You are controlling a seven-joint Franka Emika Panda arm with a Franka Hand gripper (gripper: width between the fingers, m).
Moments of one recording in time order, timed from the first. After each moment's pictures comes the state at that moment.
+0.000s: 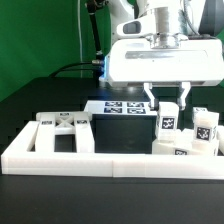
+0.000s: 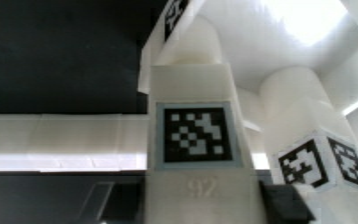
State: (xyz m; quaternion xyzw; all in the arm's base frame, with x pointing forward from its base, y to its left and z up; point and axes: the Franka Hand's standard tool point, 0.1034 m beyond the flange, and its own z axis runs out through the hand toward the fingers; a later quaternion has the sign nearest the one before) arm 0.582 0.036 0.082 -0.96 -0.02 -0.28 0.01
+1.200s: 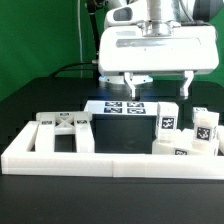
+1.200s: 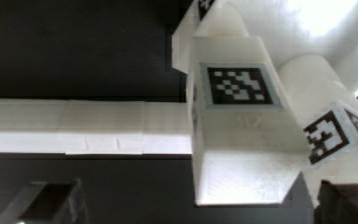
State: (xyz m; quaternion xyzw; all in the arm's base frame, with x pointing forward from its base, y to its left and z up) arm 0.586 0.019 0.102 -0.97 -0.03 -0.24 0.01
